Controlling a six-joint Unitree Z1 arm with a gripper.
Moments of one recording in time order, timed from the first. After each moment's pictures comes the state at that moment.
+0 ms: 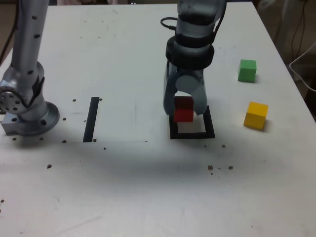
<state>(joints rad) -0.05 2.02 -1.49 1.16 0.05 -0.02</state>
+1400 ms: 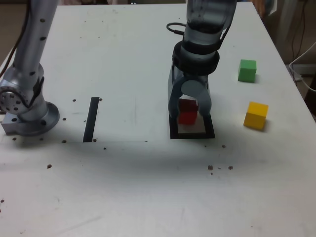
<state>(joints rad) -0.03 2.08 -1.51 1.16 0.06 -0.02</state>
